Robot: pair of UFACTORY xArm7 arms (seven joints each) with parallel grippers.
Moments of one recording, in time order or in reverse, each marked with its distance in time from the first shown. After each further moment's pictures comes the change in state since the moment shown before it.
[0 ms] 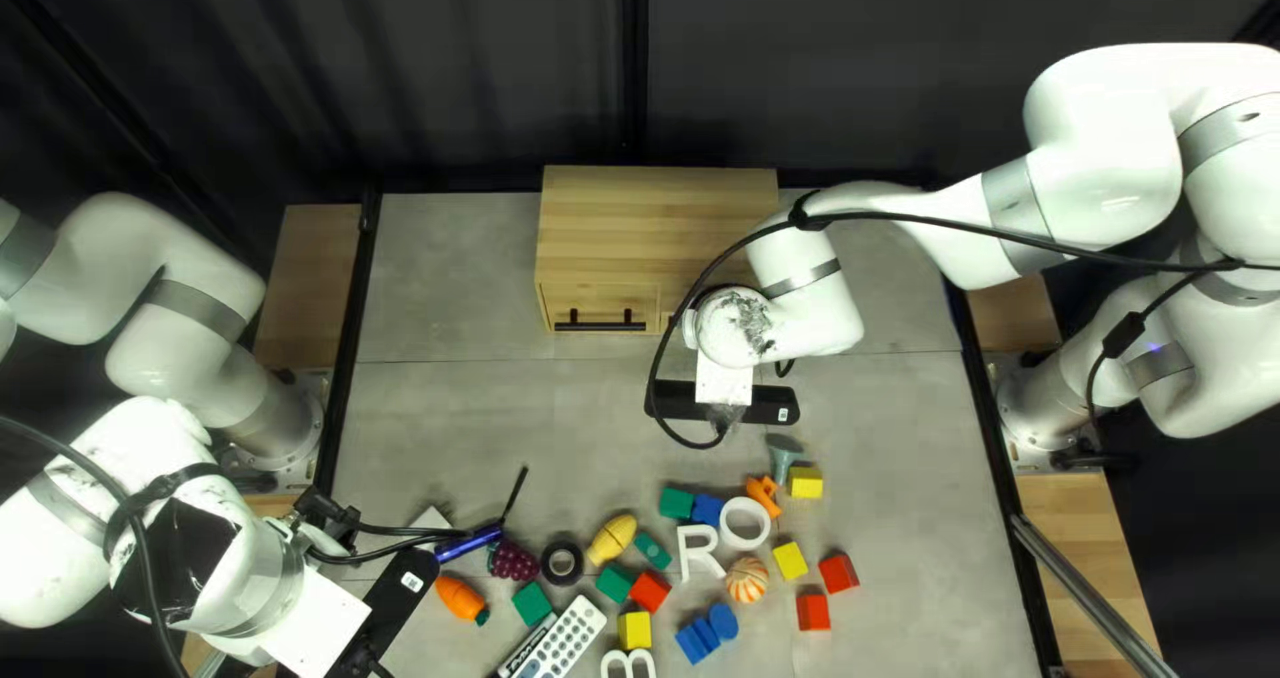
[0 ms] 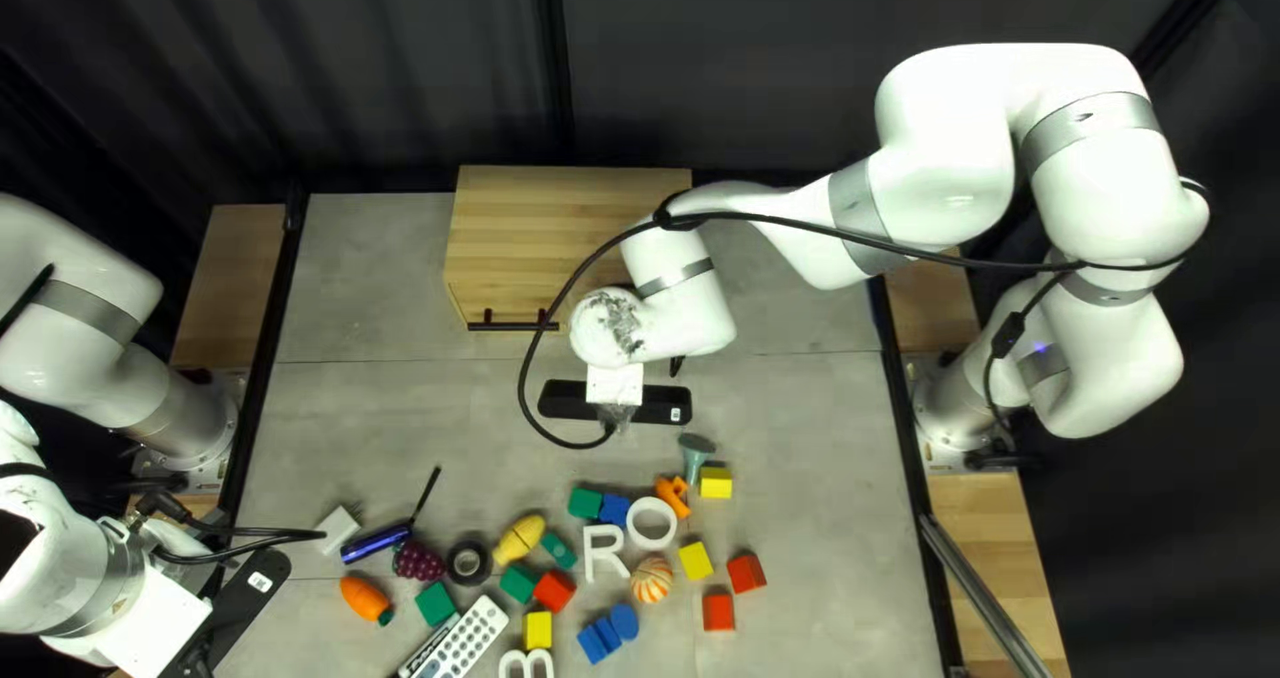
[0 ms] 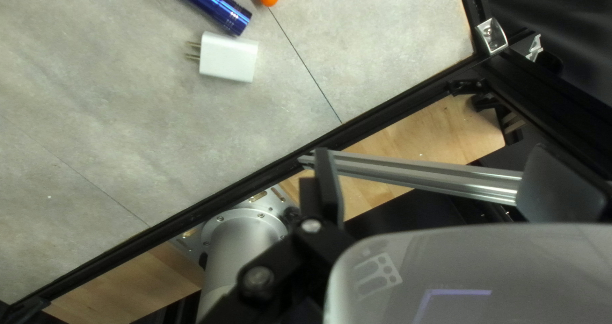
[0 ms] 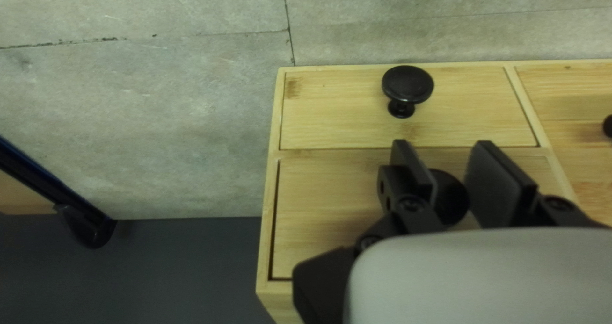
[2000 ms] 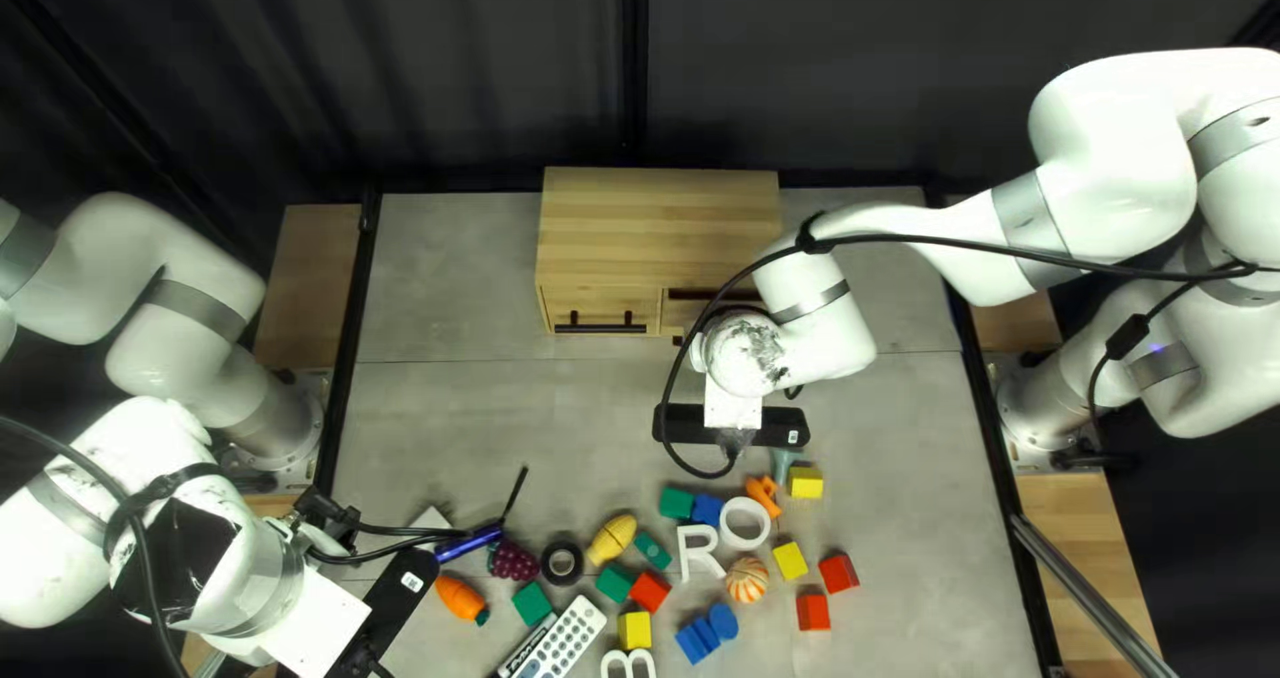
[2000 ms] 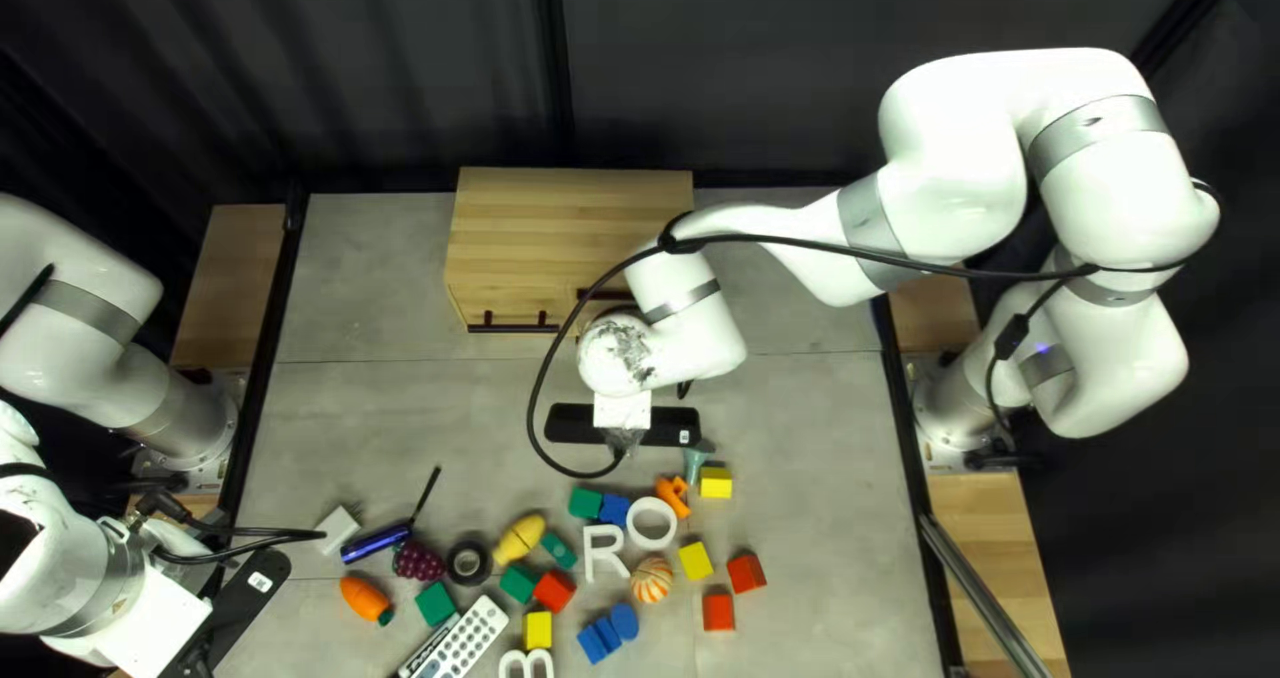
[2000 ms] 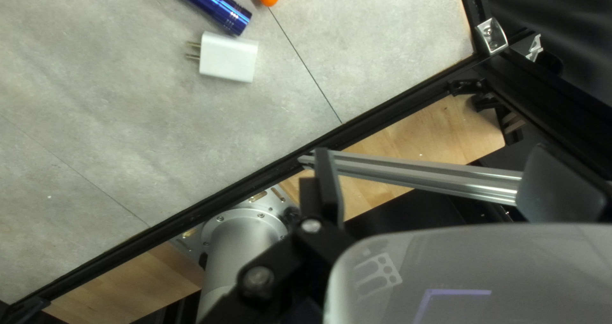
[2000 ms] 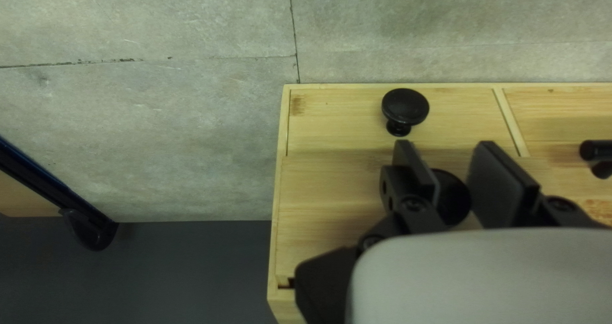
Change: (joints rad) left arm 0.000 0.000 0.000 0.000 0.000 0.000 0.000; right arm 0.035 -0.009 0.025 -0.029 -0.013 -0.005 0.048
